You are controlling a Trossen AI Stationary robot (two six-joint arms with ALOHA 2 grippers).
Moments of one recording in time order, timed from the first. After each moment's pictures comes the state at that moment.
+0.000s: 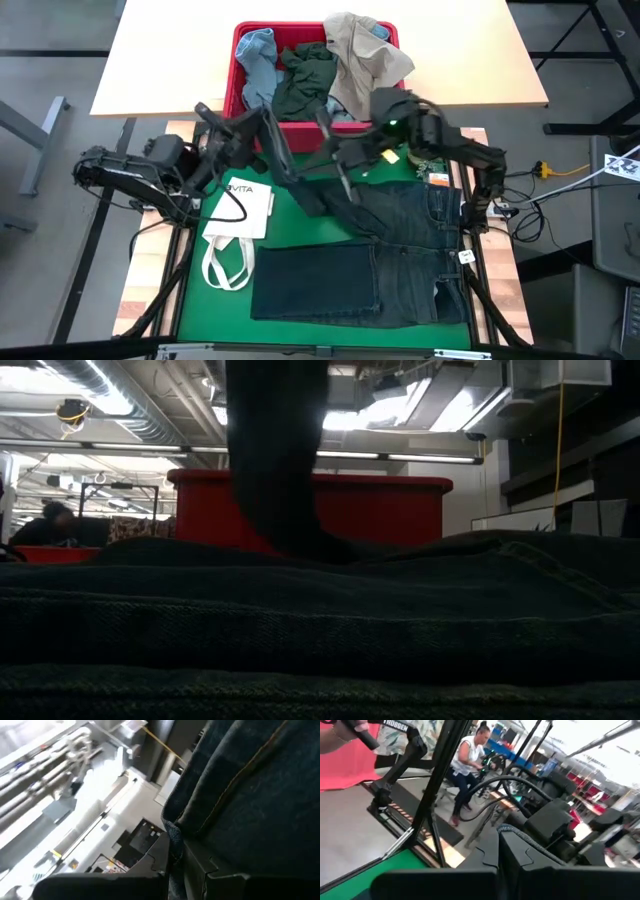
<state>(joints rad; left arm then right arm) -0.16 1.08 1.16 0.28 -1.02 1.28 0.00 1.87 2.36 -0.54 -0.50 -0.53</state>
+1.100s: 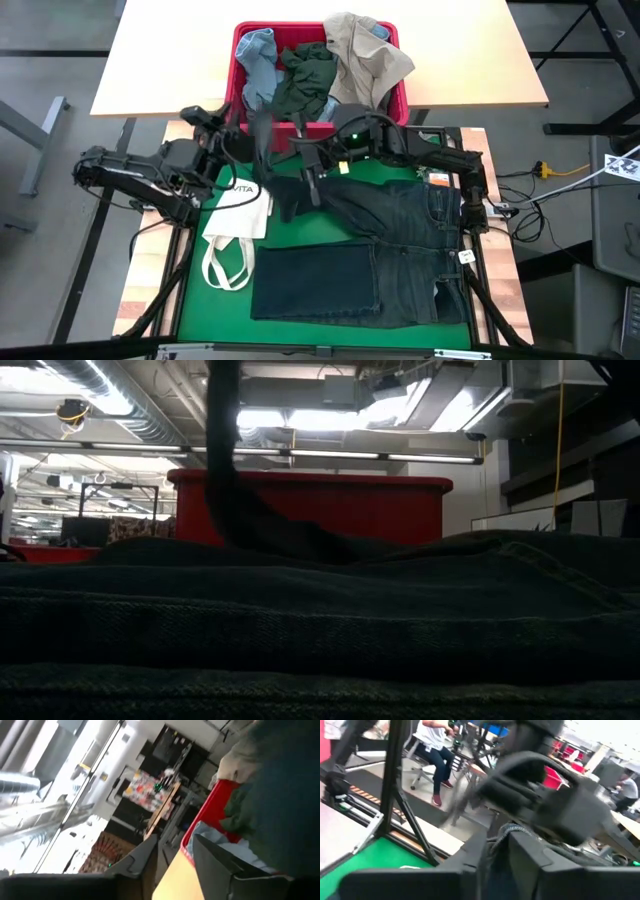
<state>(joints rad) -0.15 1.08 1.16 0.05 -1.55 1.13 0.00 1.98 2.35 -0.48 -0.29 -0.44</state>
